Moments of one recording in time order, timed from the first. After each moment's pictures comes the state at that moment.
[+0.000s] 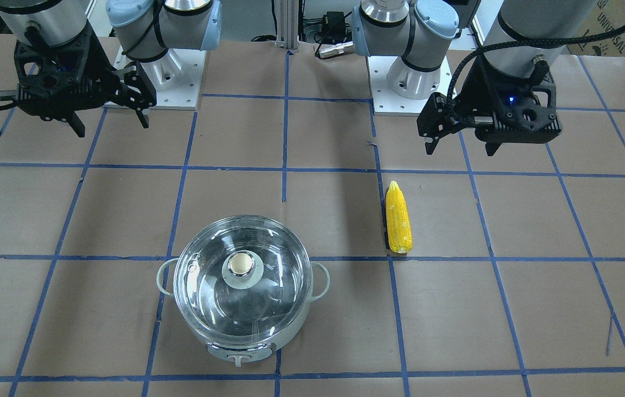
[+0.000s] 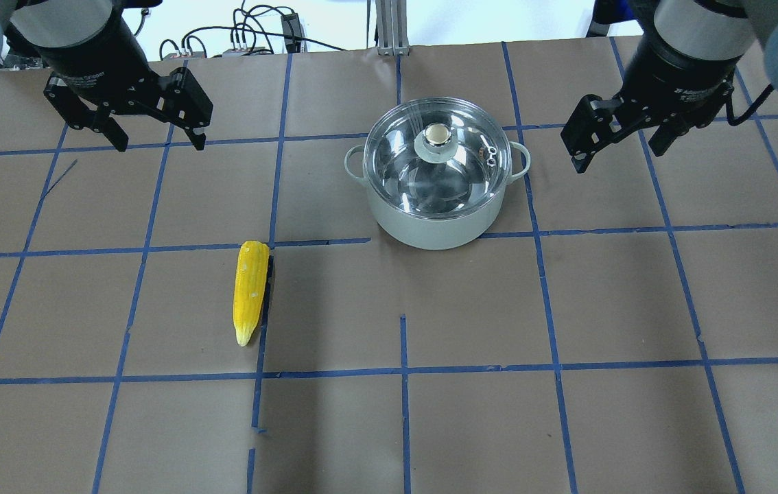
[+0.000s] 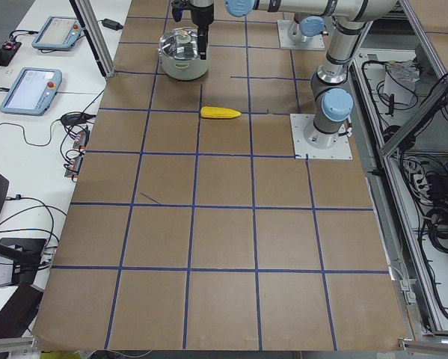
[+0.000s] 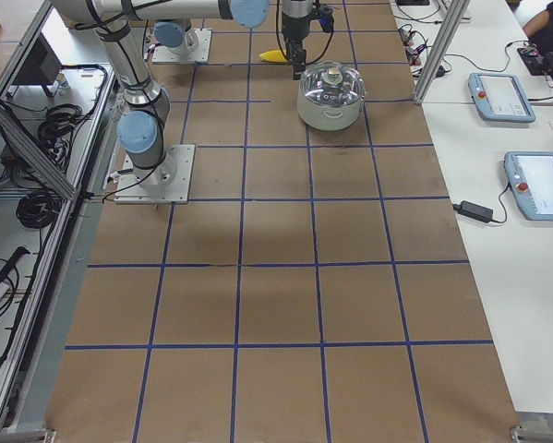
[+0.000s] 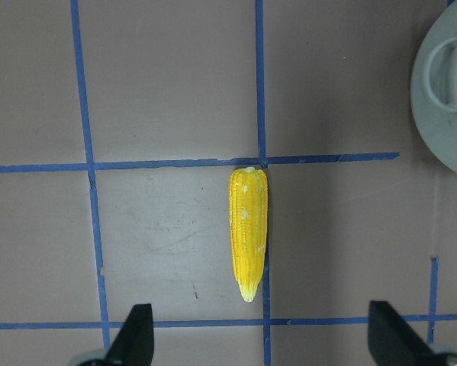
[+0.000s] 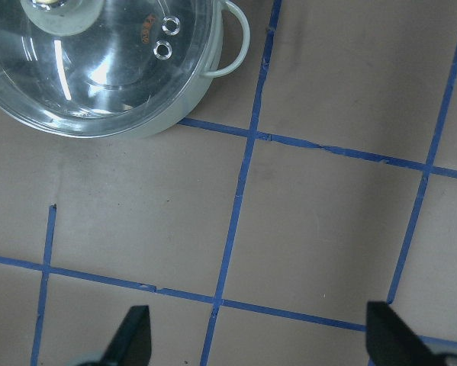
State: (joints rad) left arm -1.54 -1.63 -1.46 -1.63 1.60 0.05; right arm 1.54 -1.61 1.58 -1.54 -1.55 -0.23
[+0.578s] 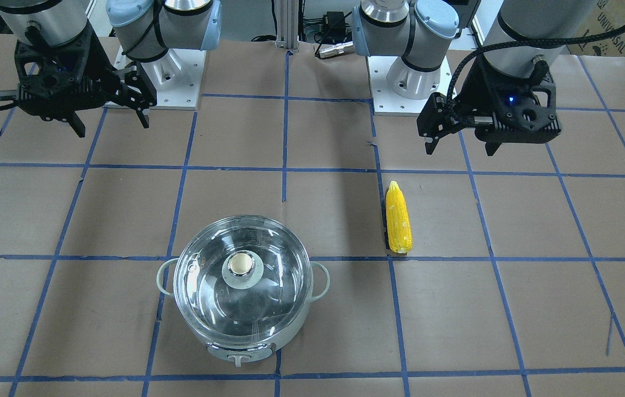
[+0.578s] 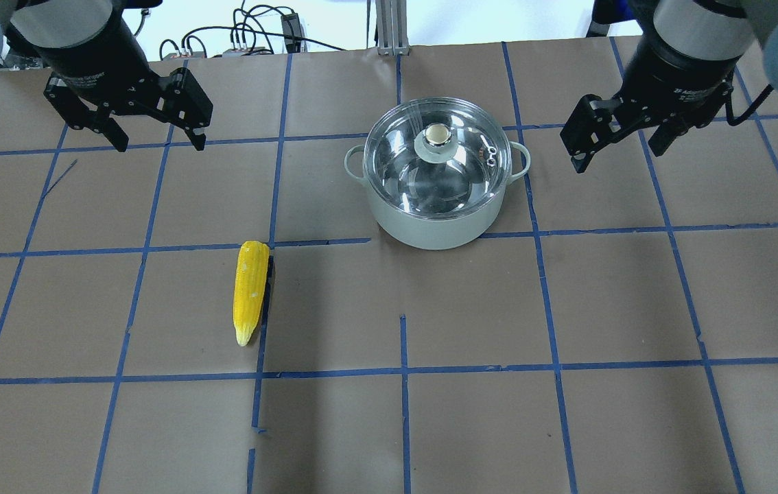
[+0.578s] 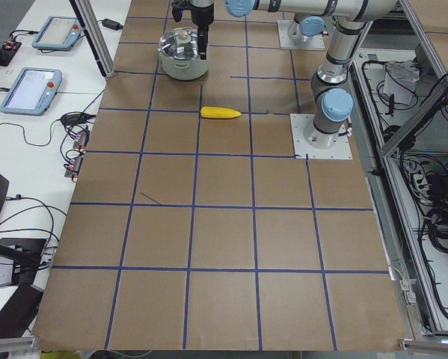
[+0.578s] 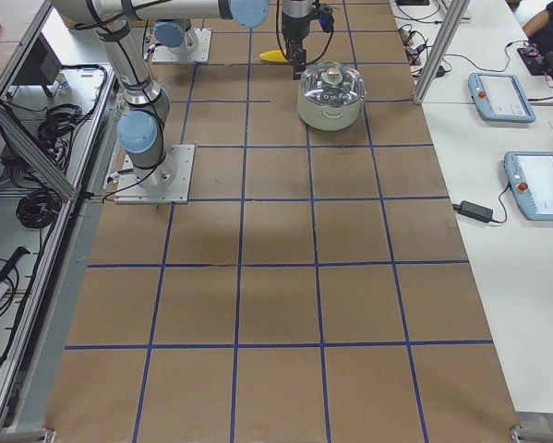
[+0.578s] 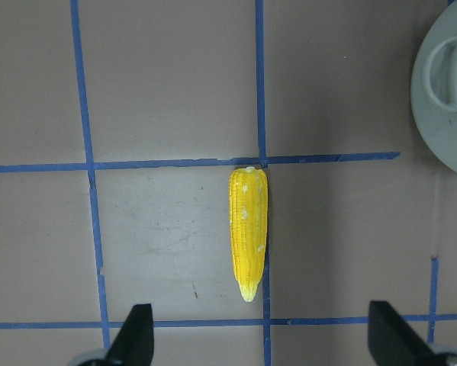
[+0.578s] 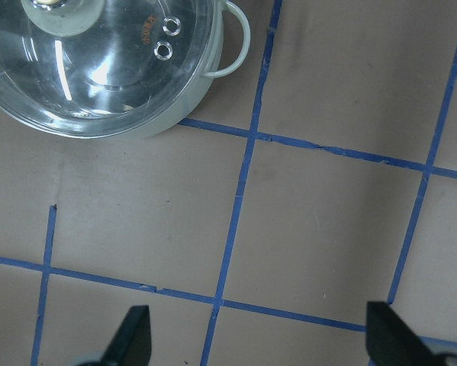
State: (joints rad) left arm -1.54 -1.63 -1.46 -1.63 1.60 0.05; right arm 1.54 -1.61 1.58 -1.54 -1.55 -0.23
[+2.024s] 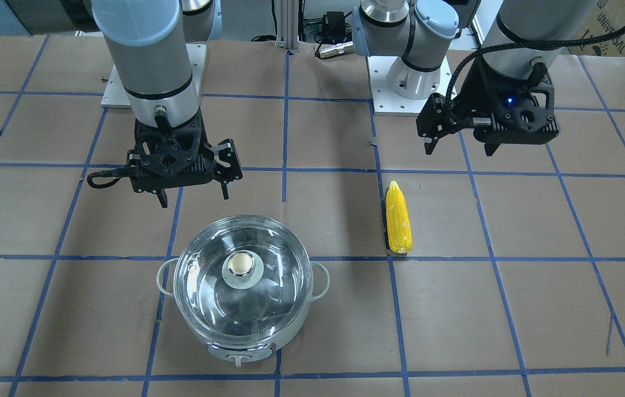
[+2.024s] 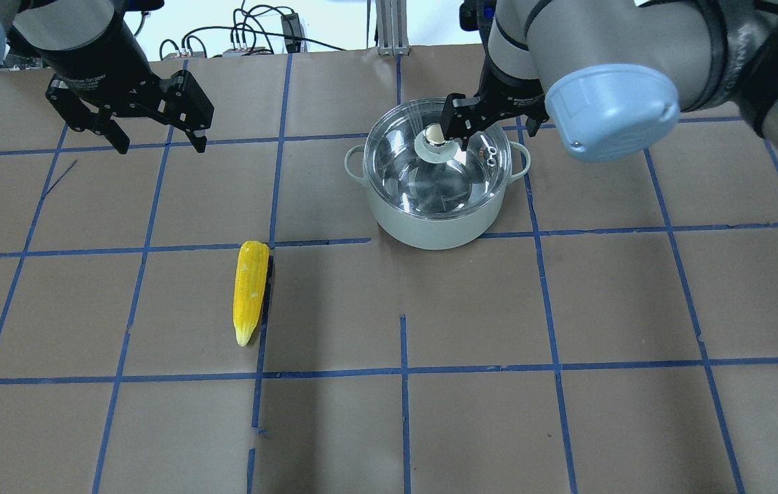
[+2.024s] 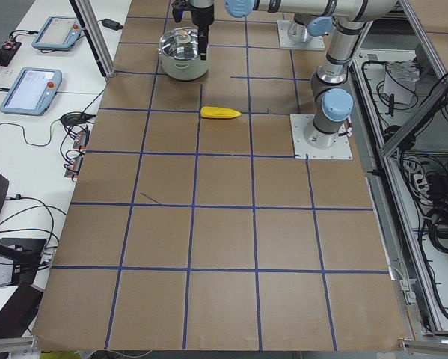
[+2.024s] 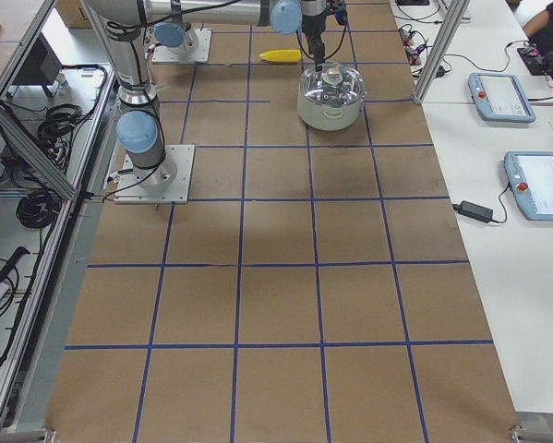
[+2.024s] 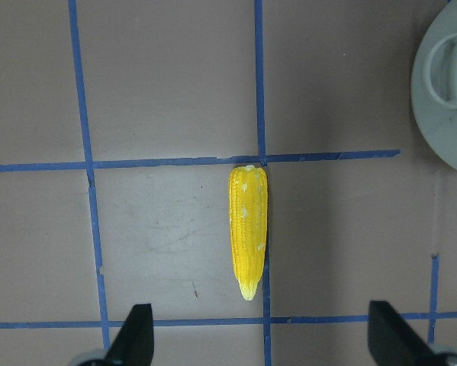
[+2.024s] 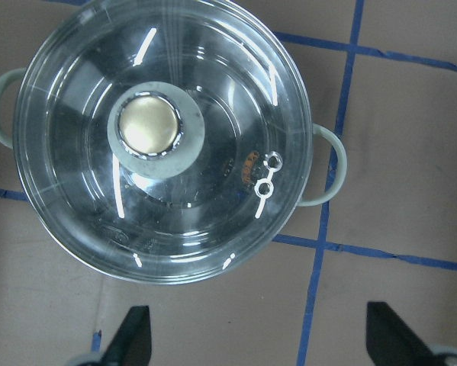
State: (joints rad) left arm -1.54 -1.63 -1.46 -1.63 1.60 0.06; right arm 1.78 -1.38 1.56 -1.93 -1.59 0.01
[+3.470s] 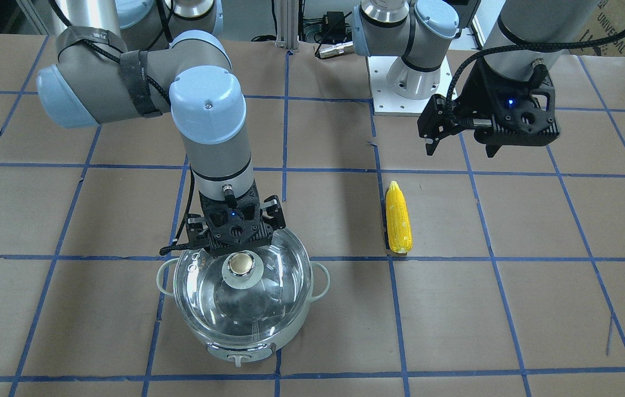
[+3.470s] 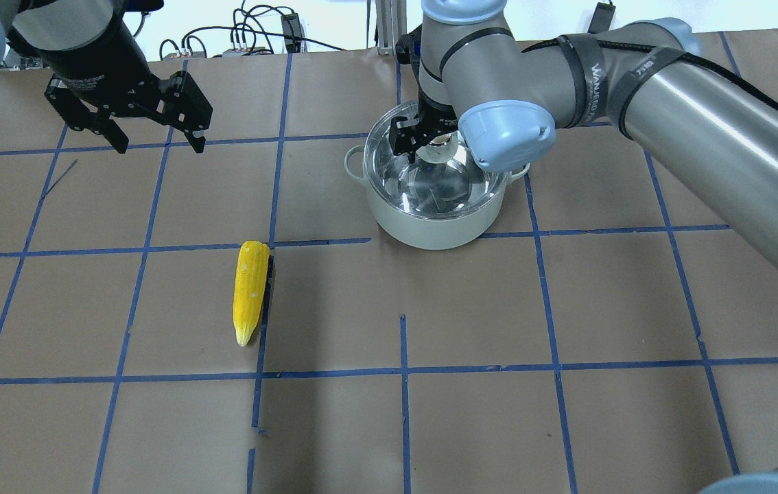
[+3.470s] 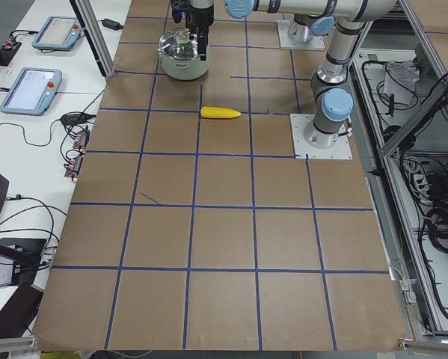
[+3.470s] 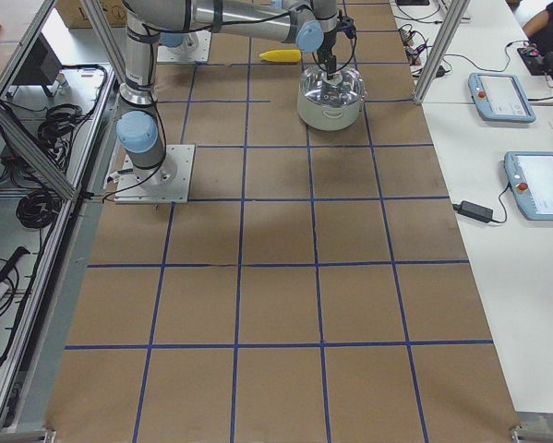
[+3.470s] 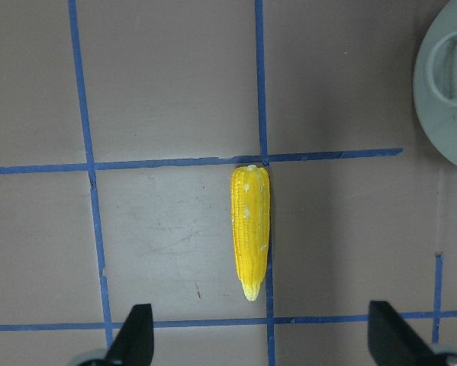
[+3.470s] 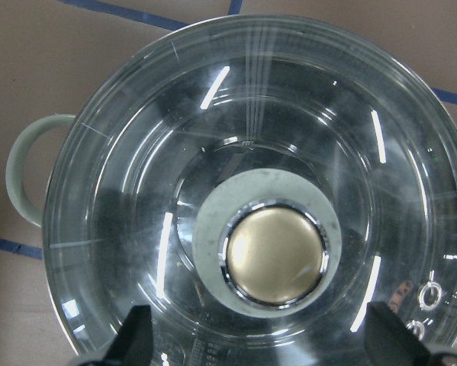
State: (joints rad) left arm -1.54 -1.63 -1.46 -1.63 1.60 0.07; right arm 1.85 -1.19 1.51 -2.04 -1.58 0.01
